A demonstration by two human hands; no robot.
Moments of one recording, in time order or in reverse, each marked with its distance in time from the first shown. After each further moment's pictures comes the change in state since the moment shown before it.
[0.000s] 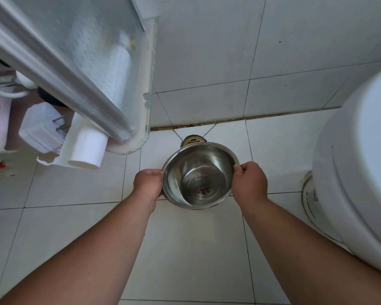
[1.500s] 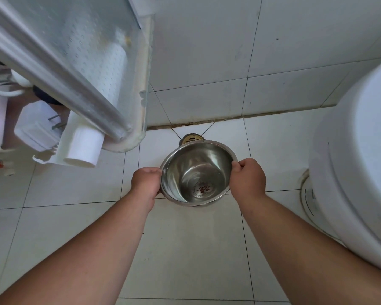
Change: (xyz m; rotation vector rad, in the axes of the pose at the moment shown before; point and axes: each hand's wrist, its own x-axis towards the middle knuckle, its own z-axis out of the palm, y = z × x) left_hand -0.003 0.003 0.001 0.000 0.008 0.015; right_hand 0.003 -0.004 -0.001 -0.016 0.002 -0.004
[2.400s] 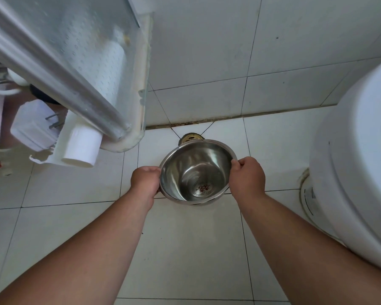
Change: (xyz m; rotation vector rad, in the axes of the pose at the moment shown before) left_hand 0.005 -0.001 0.000 0.002 -0.017 -0.011; right_hand -0.001 -0.003 -0.001 0.022 0.002 0.002
